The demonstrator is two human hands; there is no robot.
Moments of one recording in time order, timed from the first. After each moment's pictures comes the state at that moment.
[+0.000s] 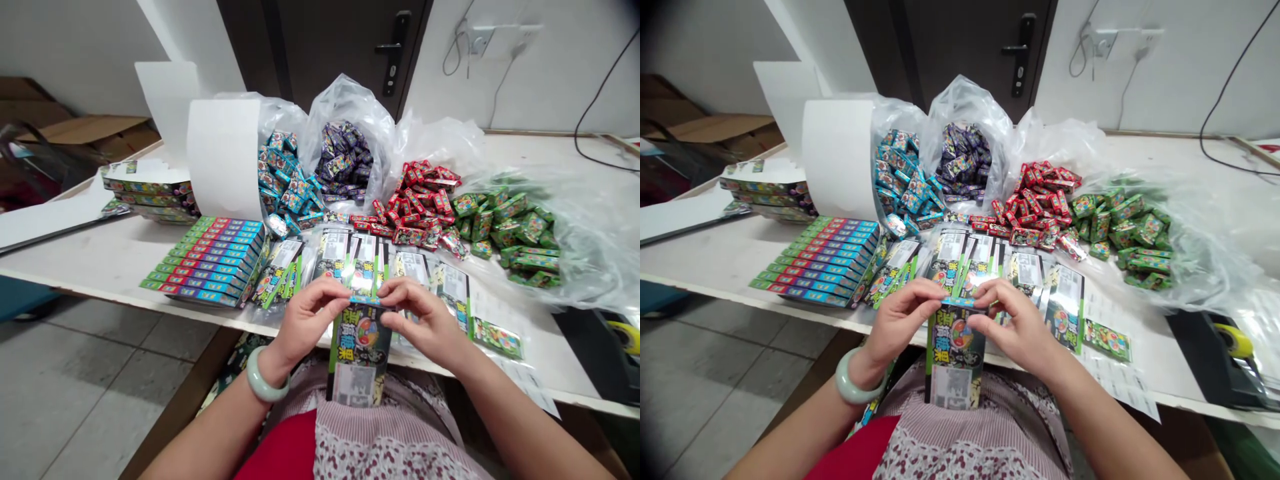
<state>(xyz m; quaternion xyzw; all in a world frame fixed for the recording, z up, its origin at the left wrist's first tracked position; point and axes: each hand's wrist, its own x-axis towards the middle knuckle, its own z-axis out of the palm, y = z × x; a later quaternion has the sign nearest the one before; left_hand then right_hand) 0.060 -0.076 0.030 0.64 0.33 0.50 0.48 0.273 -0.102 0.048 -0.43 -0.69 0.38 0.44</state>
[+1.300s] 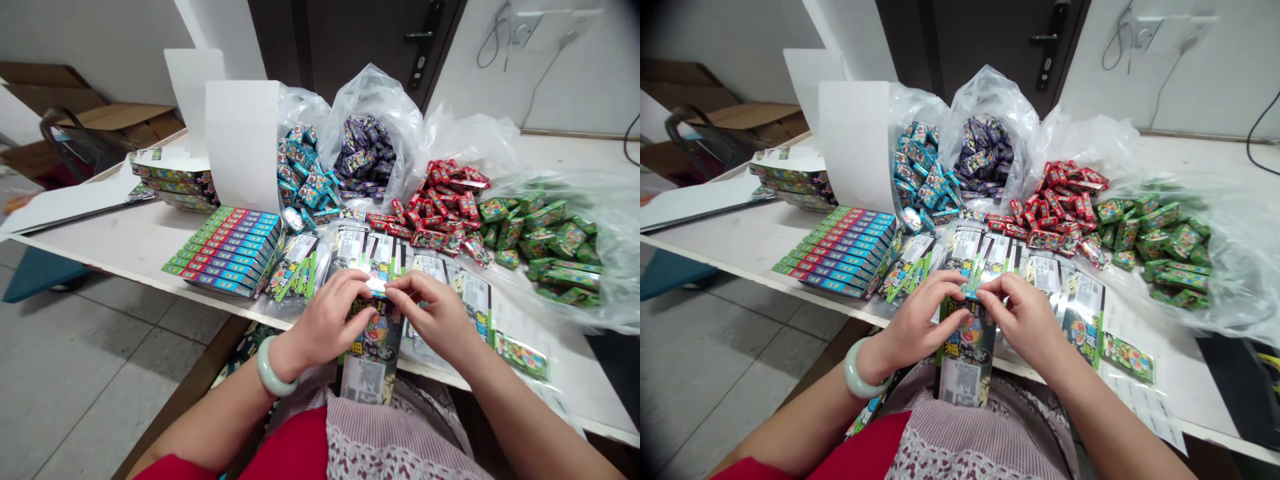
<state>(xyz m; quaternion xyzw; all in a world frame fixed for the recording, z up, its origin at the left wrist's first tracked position) 0.056 -0.076 0.045 0.85 0.32 0.37 0.20 0.257 -0.082 0.052 -0.51 -0.72 0.30 0.37</state>
